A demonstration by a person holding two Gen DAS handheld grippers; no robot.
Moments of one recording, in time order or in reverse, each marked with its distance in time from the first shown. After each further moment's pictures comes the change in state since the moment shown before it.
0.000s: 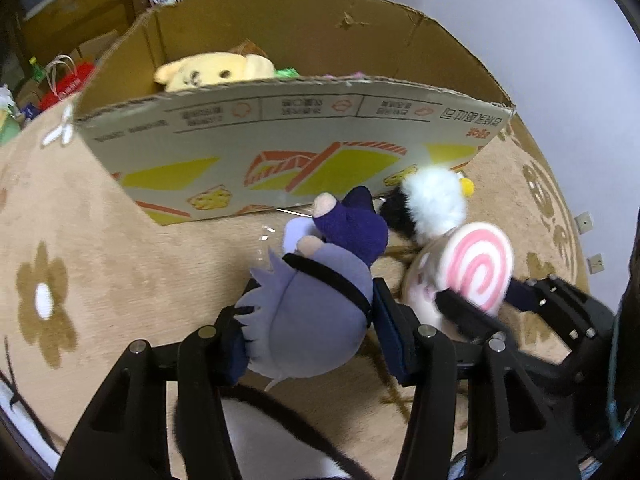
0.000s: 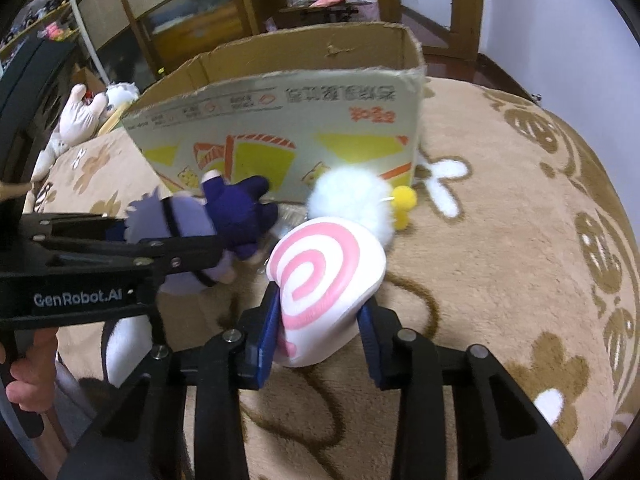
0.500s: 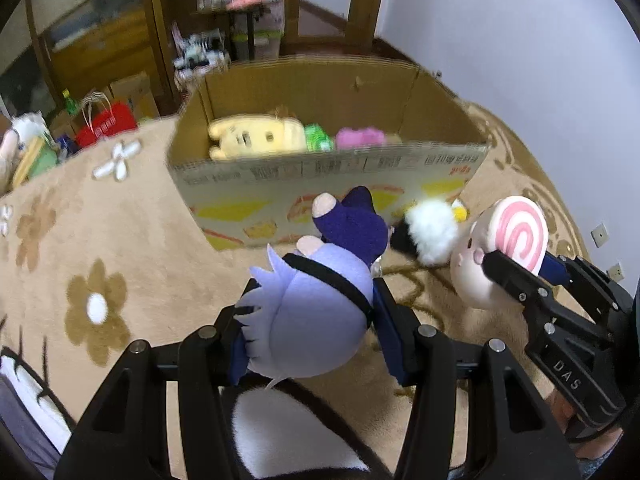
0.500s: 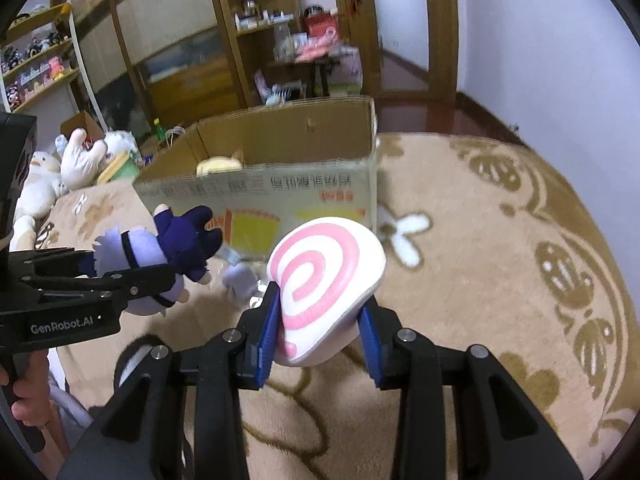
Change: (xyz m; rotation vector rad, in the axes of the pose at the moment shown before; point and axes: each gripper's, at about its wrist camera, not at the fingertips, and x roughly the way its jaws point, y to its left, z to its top) left arm -0.060 0.003 -0.014 0.023 -0.181 0.097; right arm -0.049 -0.008 0.006 0.032 -0.208 -0.035
